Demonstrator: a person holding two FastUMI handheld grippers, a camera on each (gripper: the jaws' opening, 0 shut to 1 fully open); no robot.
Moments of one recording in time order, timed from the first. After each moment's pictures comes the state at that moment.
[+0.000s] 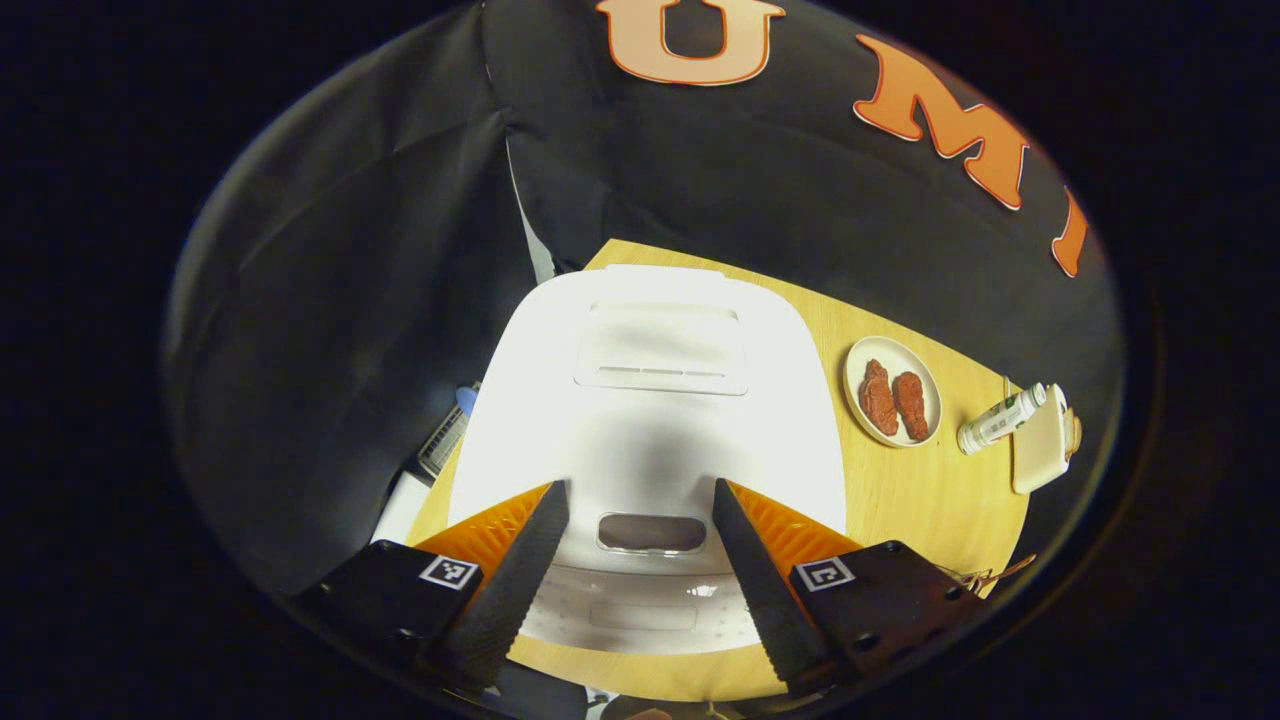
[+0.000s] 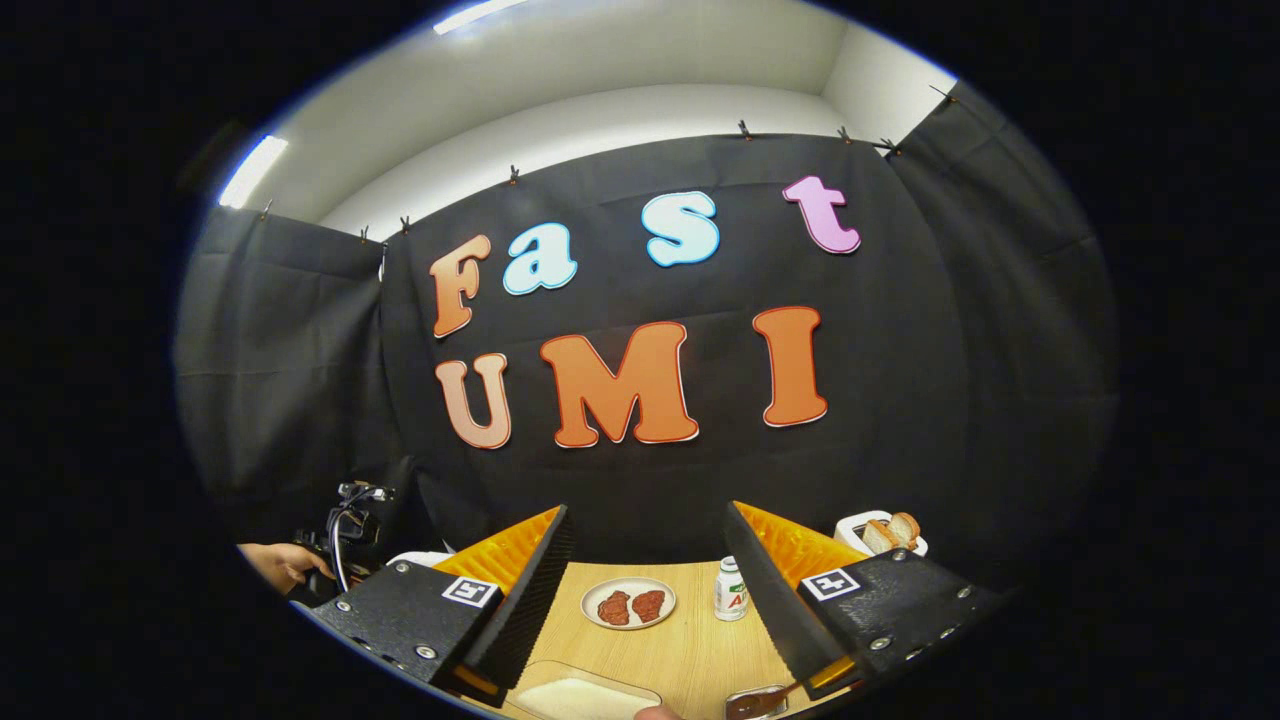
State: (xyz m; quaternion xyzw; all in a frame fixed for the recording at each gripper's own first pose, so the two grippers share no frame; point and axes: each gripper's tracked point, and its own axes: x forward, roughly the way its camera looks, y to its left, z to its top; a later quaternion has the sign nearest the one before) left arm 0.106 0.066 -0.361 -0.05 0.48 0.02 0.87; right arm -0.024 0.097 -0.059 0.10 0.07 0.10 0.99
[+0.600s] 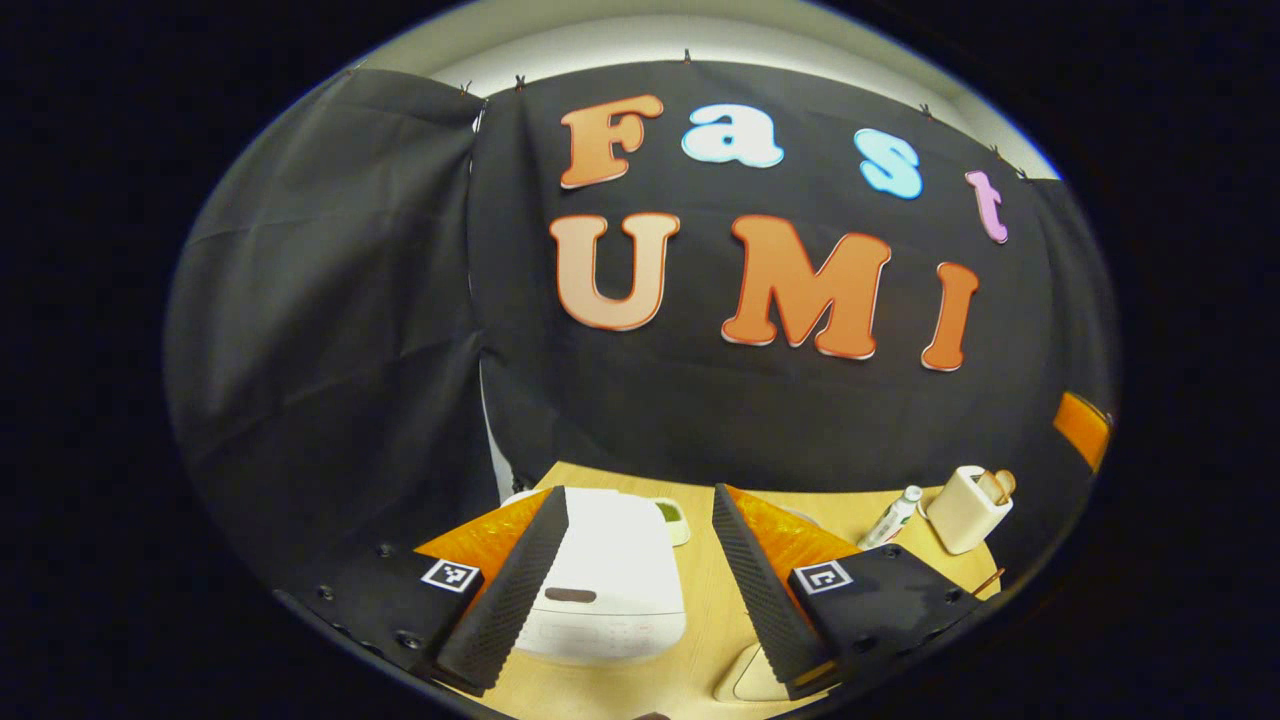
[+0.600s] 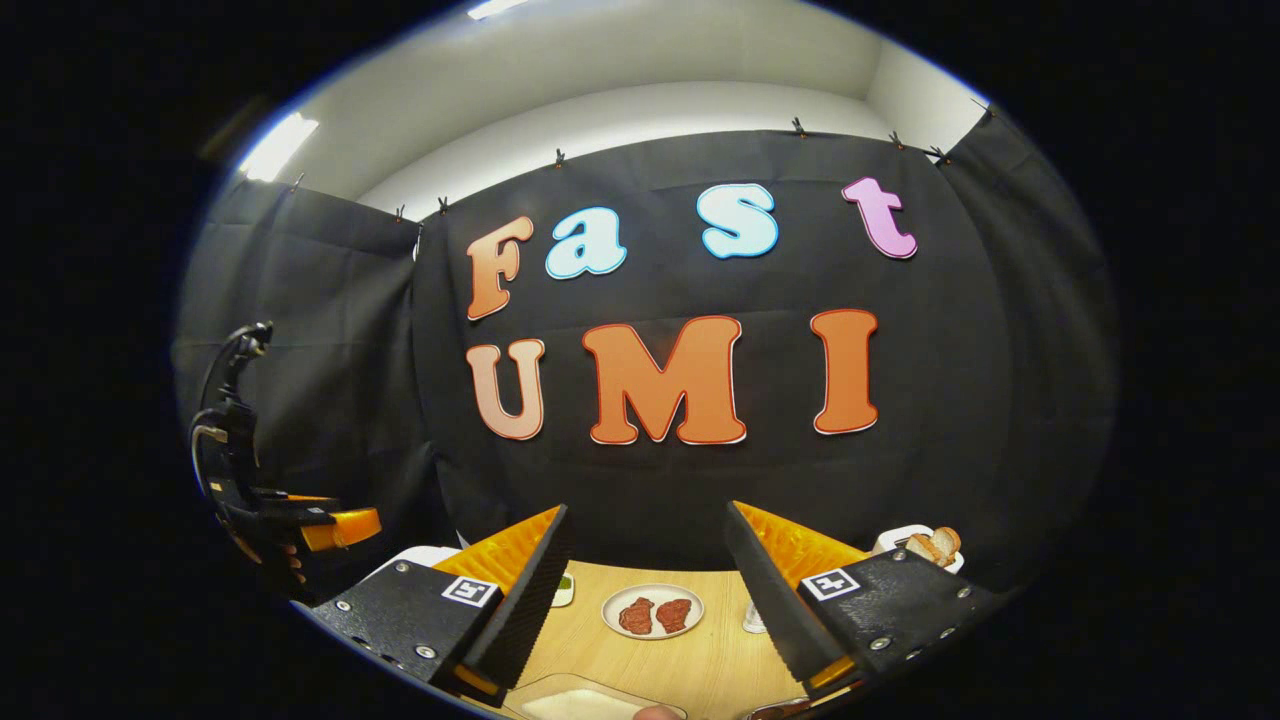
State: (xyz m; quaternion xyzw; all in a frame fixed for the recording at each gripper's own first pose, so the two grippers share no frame) left arm 0.060 0.005 -0.134 -0.05 0.15 -0.04 0.99; right arm 0.004 0.158 -0.061 0.08 0.06 0.14 0.98
